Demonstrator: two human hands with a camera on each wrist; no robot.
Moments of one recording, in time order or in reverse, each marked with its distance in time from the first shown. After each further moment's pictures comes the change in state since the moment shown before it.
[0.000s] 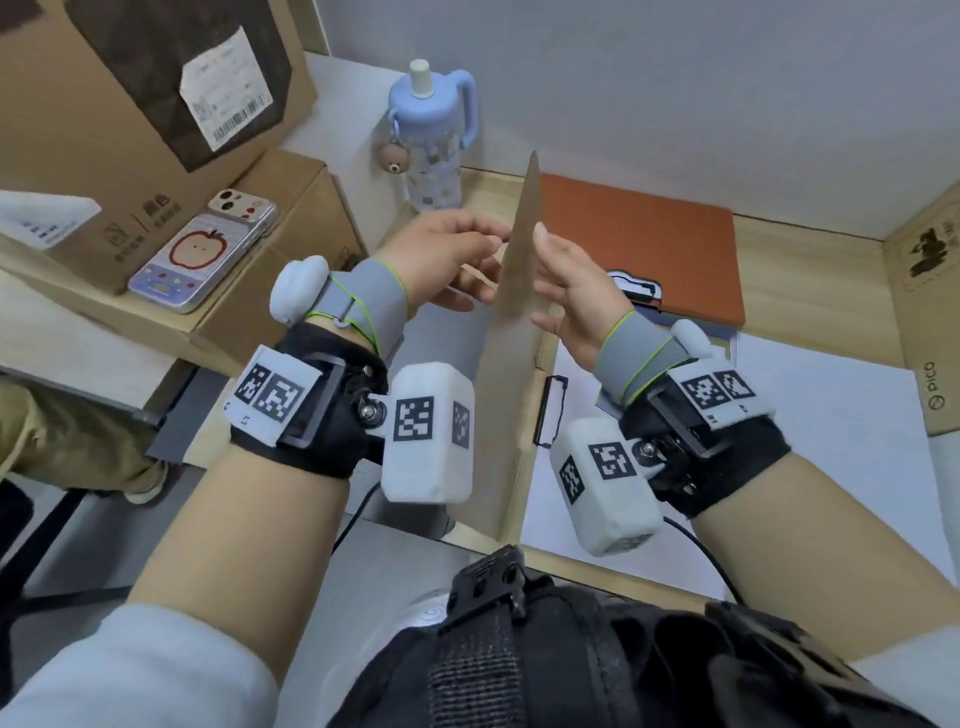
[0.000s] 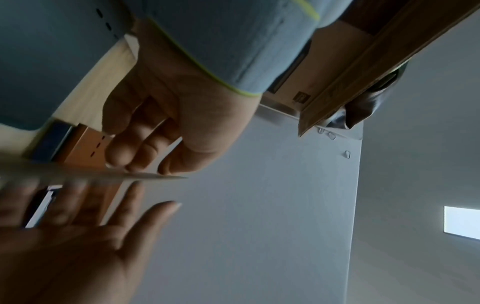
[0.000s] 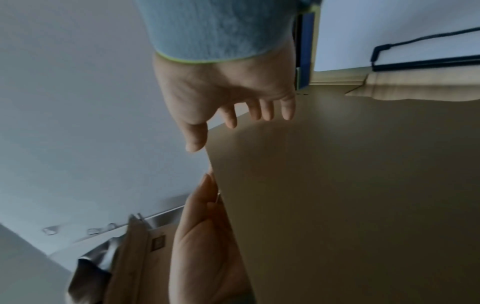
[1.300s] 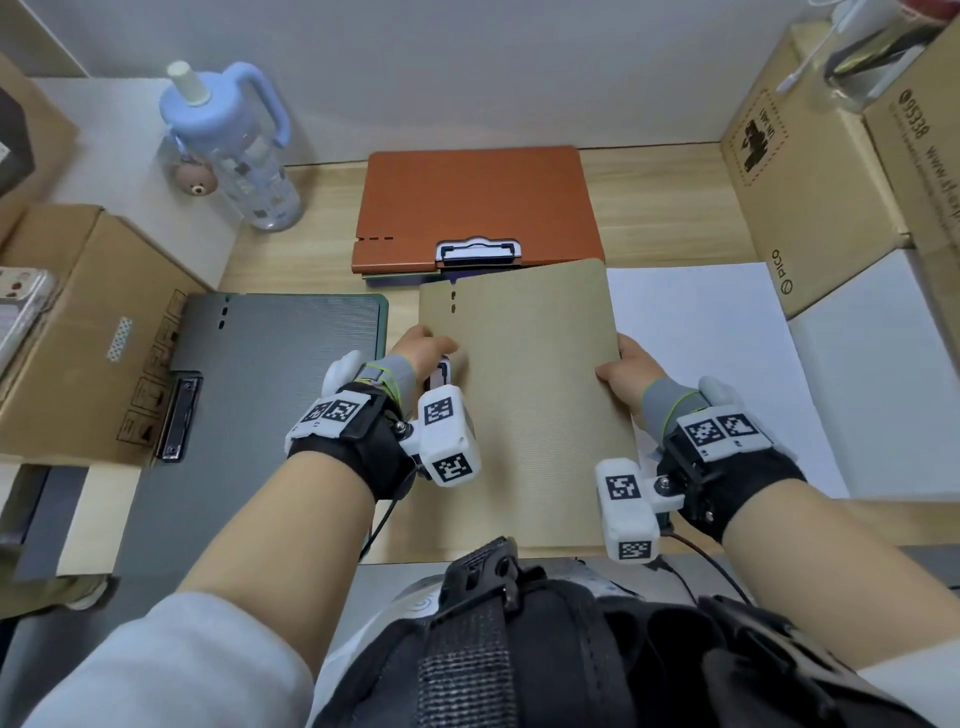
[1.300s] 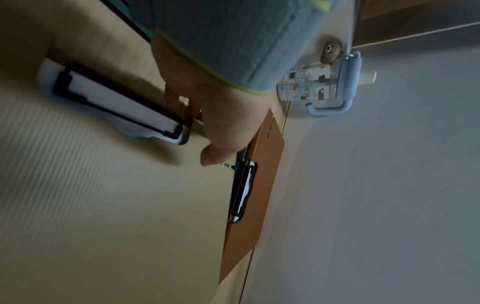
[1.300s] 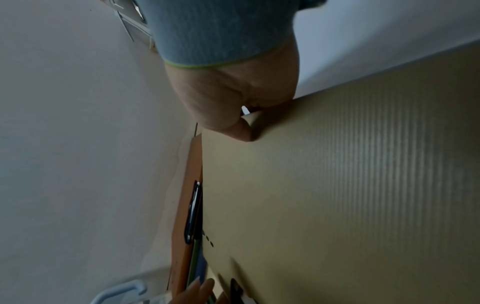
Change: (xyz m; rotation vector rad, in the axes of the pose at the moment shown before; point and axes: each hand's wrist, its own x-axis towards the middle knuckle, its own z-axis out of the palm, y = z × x) left_hand 0.069 -0.078 0.139 0.286 -0.073 -0.451; right_hand -0.042 0.101 -0.181 -0.318 0.413 0.331
